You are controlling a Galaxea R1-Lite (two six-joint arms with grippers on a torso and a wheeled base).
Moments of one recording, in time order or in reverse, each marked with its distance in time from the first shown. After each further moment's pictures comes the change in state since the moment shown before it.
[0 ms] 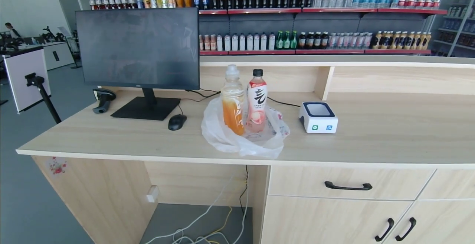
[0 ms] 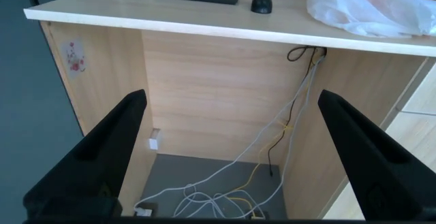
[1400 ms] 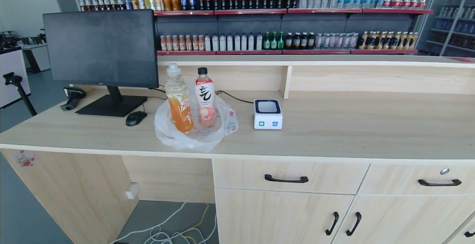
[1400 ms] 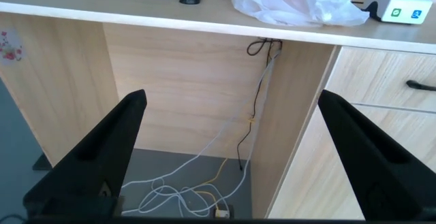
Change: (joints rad) left arm 0.001 0.000 0.000 -0.002 0.000 -0.001; right arm 0.000 0.000 0.000 0.000 0.000 0.001
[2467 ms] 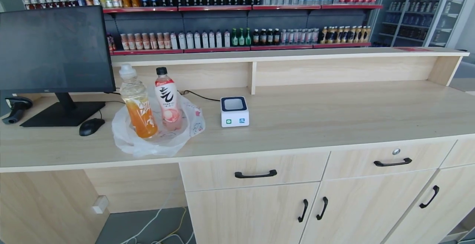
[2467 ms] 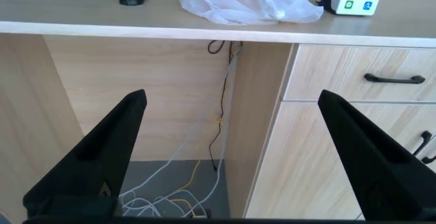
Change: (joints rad) left arm 0.000 0.000 0.000 0.001 0.000 0.001; right arm 0.000 0.000 0.000 0.001 0.000 -0.003
